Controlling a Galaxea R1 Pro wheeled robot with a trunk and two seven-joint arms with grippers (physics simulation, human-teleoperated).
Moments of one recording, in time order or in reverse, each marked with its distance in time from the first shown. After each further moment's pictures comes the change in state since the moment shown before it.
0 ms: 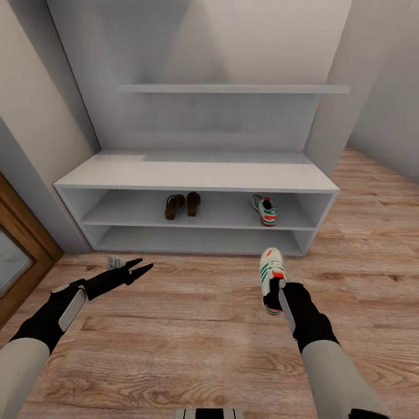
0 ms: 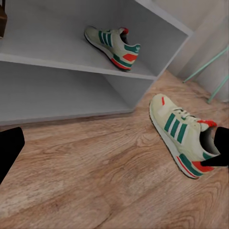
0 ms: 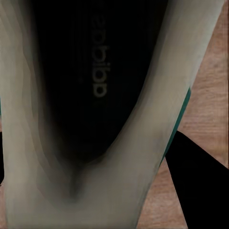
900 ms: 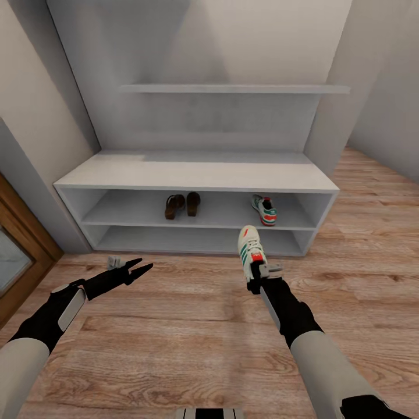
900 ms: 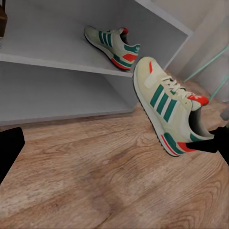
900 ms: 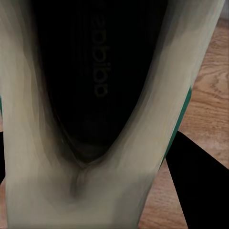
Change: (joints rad) left arm 0.000 0.002 0.001 -0.001 0.000 0.001 -0.002; right arm -0.050 0.006 0.251 0.062 0.001 -0.212 0.007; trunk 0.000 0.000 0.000
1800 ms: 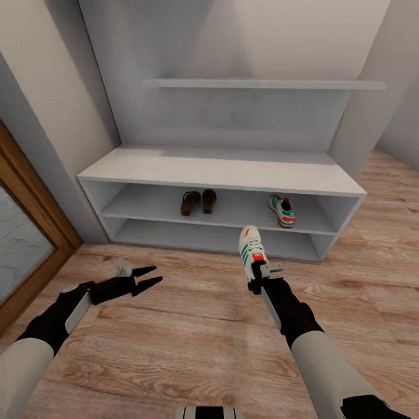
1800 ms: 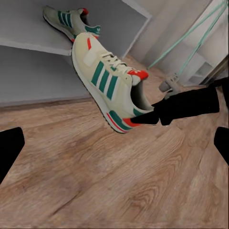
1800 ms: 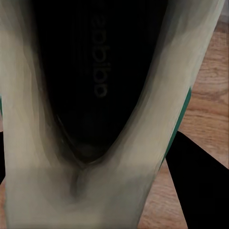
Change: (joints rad) left arm 0.000 -0.006 -0.097 0.001 -0.002 -0.001 -0.191; right arm 0.001 -0.003 -0.007 0.002 0.000 -0.002 -0.003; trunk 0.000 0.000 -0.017
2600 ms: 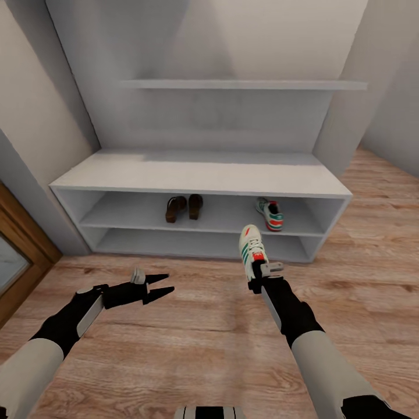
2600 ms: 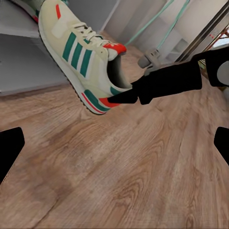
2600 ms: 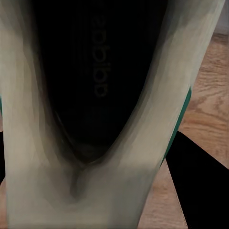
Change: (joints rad) left arm 0.000 -0.031 -0.112 0.001 0.005 0.001 -0.003; right arm -0.001 -0.001 0.000 -0.008 0.001 0.001 -0.002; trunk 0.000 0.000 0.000
